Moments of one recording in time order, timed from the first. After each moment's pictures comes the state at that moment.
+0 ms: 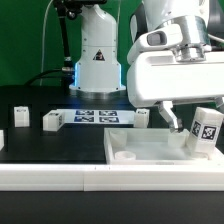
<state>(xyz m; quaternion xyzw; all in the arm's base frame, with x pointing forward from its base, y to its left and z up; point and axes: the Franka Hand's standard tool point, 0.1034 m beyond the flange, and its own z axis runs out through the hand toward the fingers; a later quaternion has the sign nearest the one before) 0.609 0.120 0.071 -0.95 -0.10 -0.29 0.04</state>
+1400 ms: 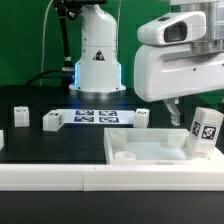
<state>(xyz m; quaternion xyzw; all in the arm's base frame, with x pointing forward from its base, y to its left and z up) 0.609 0.122 0.086 -0.99 -0.11 0.03 0.07</state>
